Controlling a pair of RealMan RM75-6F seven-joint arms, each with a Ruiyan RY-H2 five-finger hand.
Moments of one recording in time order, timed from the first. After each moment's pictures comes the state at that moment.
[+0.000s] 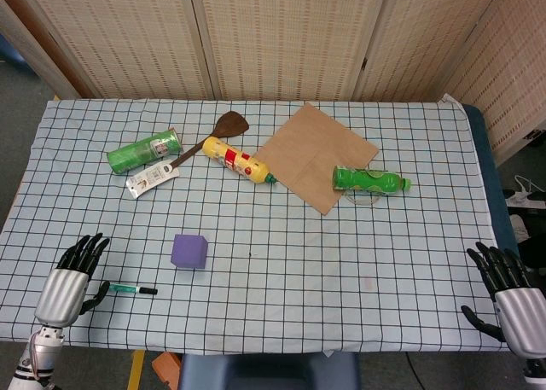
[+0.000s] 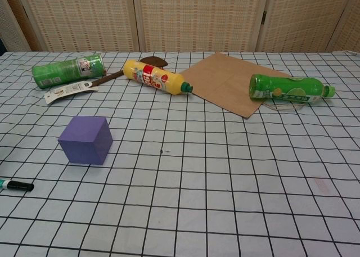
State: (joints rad) left arm -0.15 -1.37 -0.01 -1.35 1.62 1.50 0.09; right arm -0.04 -1.02 -0.04 -1.67 -1.70 1.59 0.00
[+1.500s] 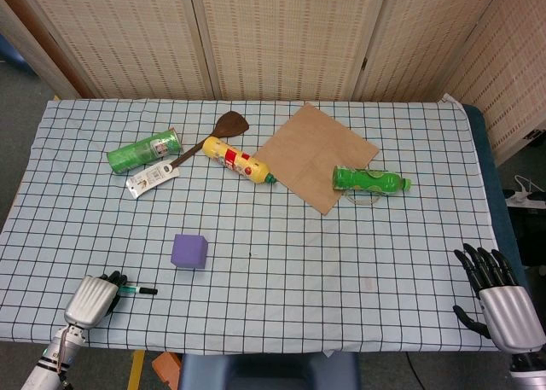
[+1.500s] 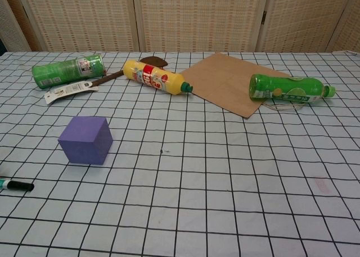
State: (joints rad) left arm -0.21 -1.58 0.08 -0.91 1.67 1.38 0.18; right arm -0.03 -1.06 -0.04 -1.69 -1.67 1.54 -0.12
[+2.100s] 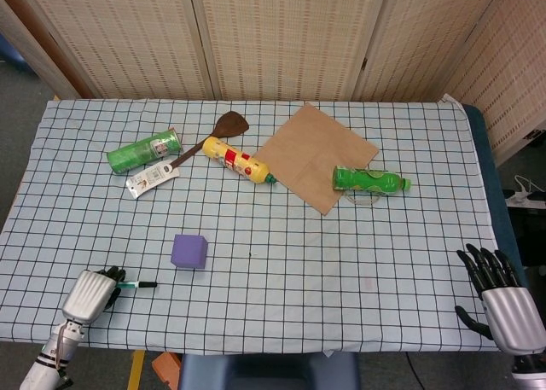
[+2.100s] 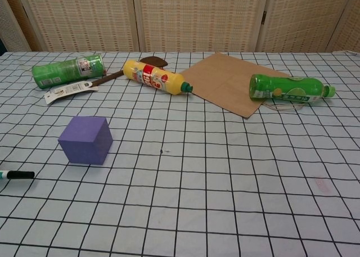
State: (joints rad) left arm -0.22 -1.61 0.07 -0.83 1.68 1.47 0.09; right arm -0.03 -1.06 -0.04 -1.69 -1.67 1.55 -0.12
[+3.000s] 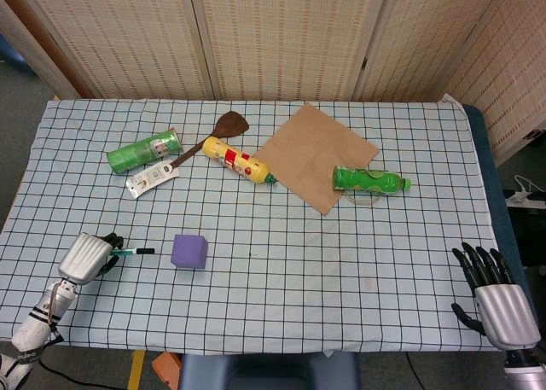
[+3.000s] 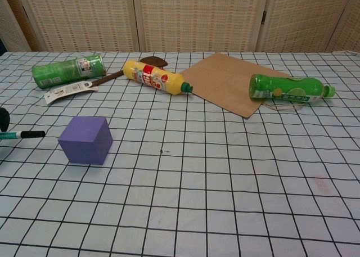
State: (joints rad) left arm -0.40 -1.65 0.06 -0.52 1.70 1.37 -0.24; right arm -0.02 -1.09 -0.03 -1.69 -1.63 1.51 -0.19
